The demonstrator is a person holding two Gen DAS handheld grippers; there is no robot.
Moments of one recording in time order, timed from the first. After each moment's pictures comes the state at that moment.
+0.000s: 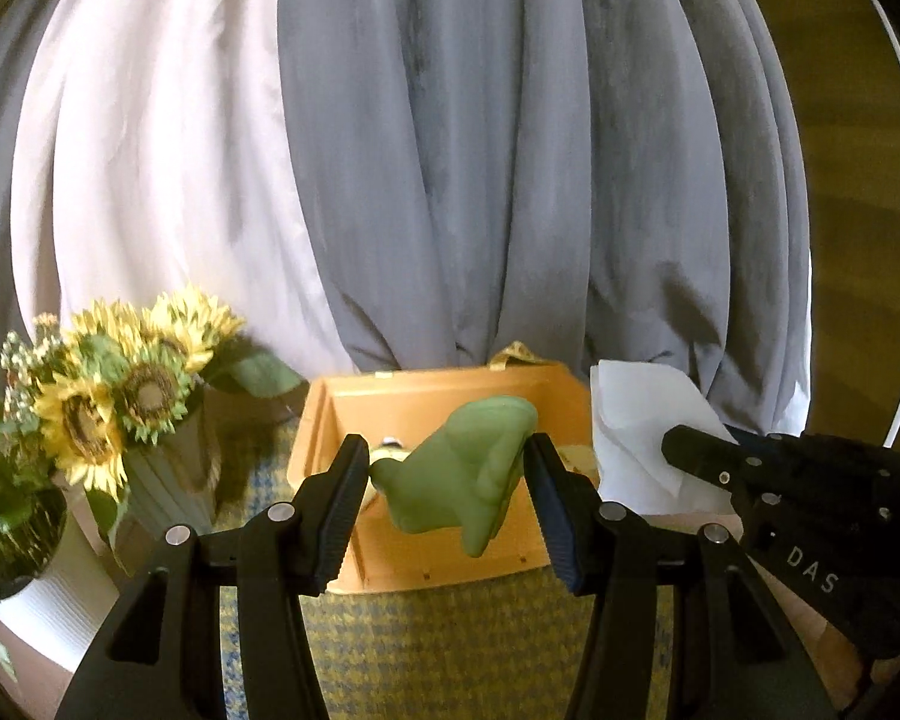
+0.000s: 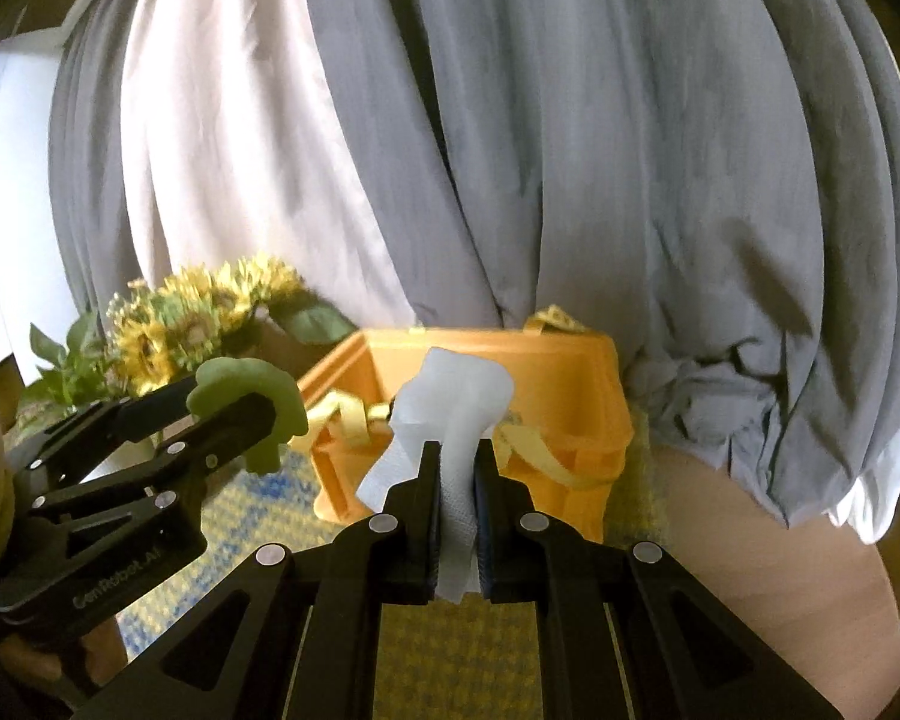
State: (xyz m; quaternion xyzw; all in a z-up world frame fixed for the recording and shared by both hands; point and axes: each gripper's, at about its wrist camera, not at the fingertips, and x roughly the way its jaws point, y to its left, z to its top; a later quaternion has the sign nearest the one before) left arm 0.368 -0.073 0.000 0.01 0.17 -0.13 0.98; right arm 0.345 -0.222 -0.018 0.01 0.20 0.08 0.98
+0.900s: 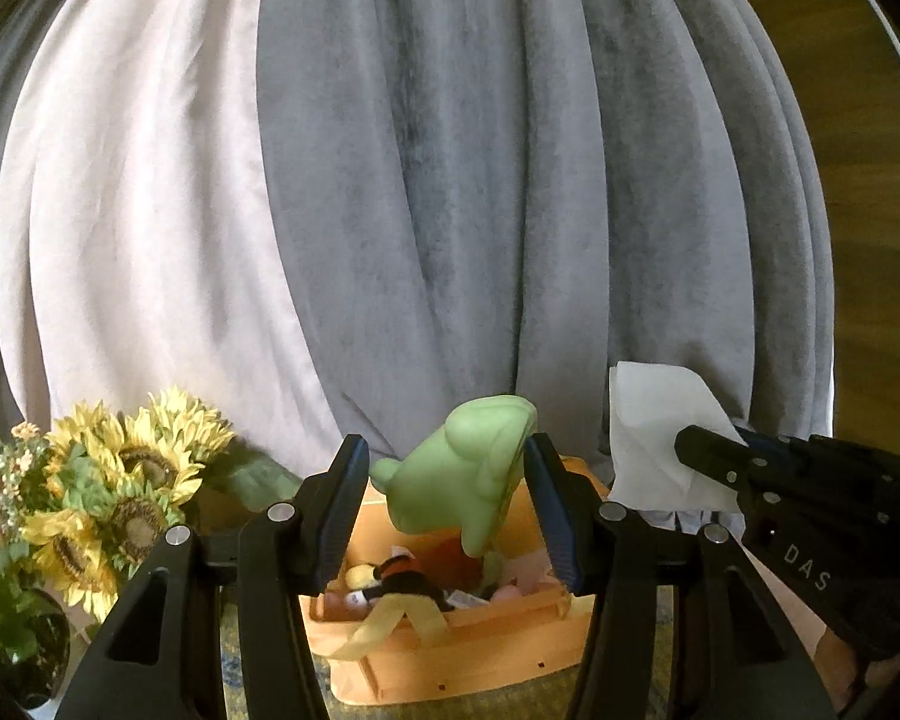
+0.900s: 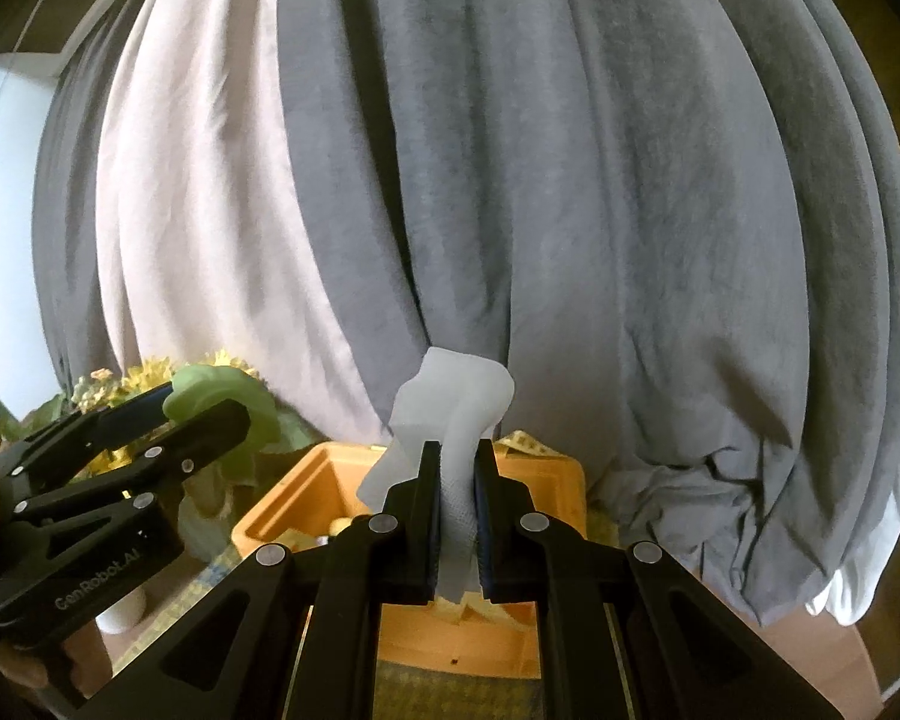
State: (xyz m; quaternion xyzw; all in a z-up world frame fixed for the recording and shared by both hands) left arm 0.422 -0.083 0.043 0.02 0.11 -0.13 0.98; right arm 0.390 -0.234 0.025 0.01 0.13 0.04 0.99
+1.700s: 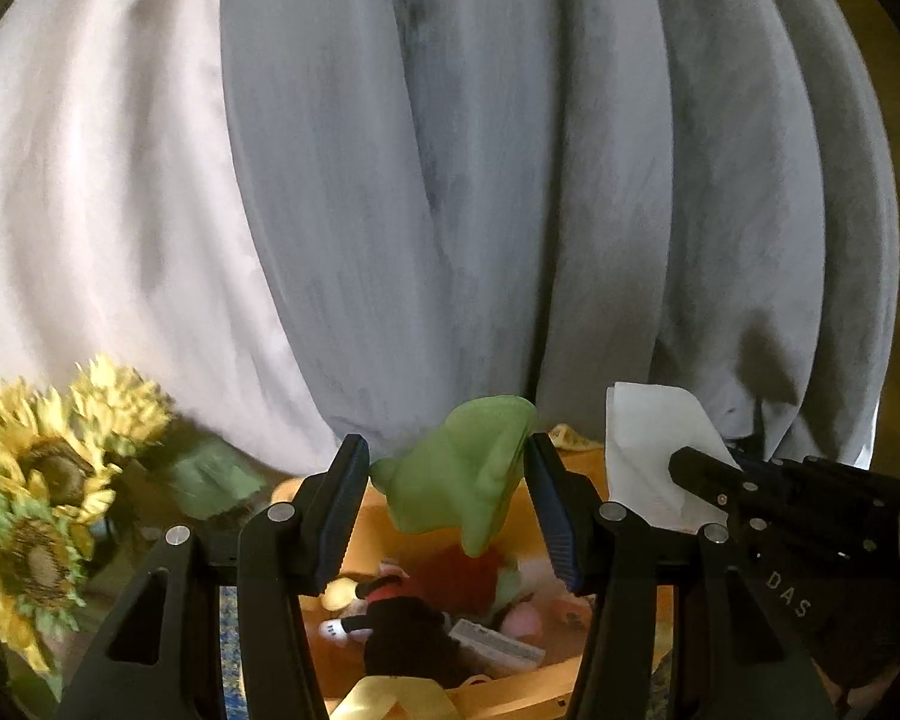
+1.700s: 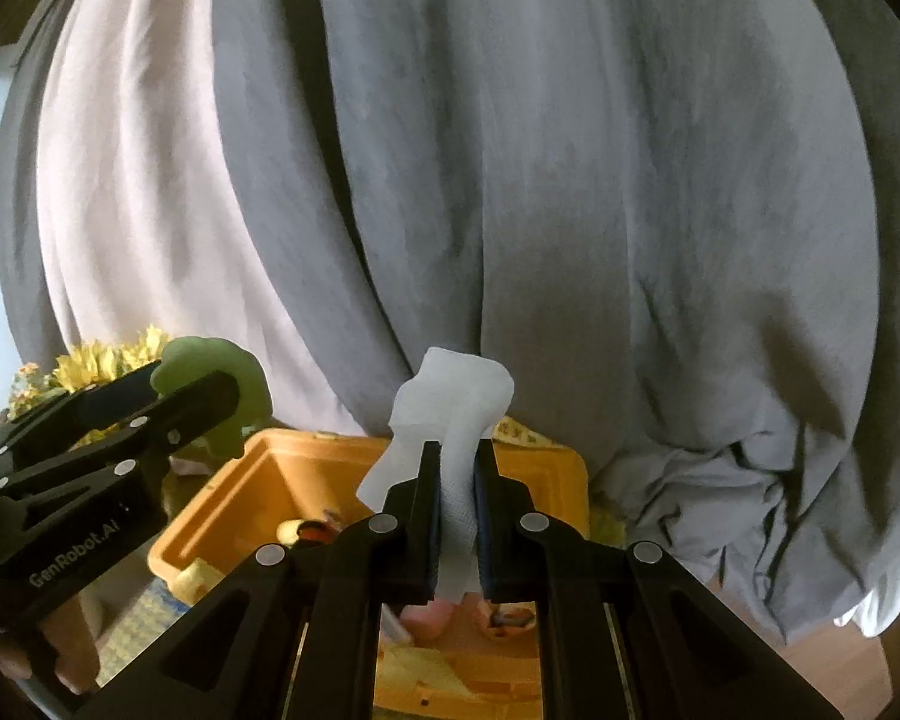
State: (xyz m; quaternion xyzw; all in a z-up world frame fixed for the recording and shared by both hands) left arm 0.521 -0.102 0.013 0.02 0.18 -0.14 0.97; right arm 0.488 -0.251 -0.004 0.02 0.20 0.03 0.98
